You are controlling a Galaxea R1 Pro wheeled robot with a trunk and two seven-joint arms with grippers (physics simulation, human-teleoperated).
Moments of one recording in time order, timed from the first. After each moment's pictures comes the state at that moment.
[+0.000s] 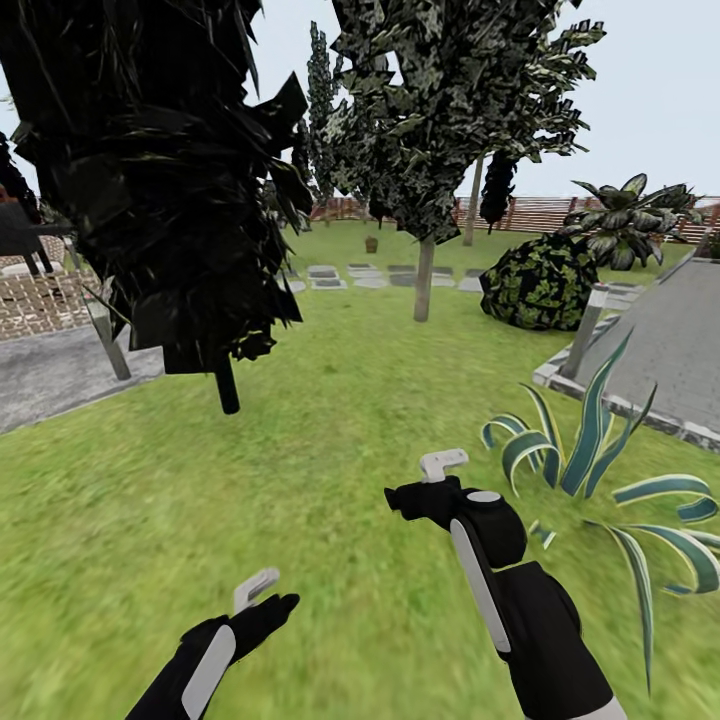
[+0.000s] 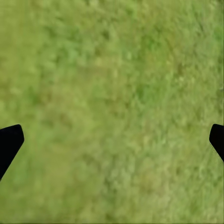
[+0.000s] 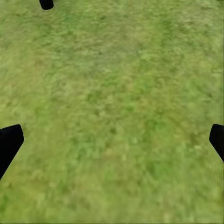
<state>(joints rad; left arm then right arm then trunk) -0.38 -0.05 0.02 -0.75 0.55 0.42 0.02 -0.45 0.12 0.24 -1.61 -0.01 1.01 0.00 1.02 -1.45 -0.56</state>
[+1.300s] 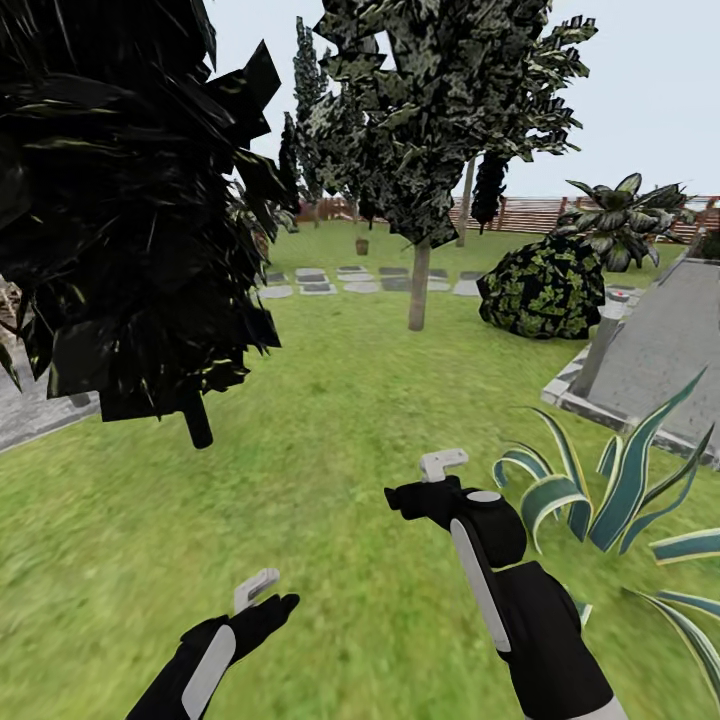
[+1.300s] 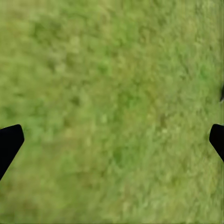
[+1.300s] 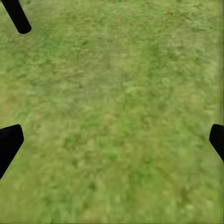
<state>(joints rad) -0.38 -0.05 0.02 -0.75 0.55 0.42 0.02 -0.46 0.12 0.24 -1.61 -0.01 1.01 0.00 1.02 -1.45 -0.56</state>
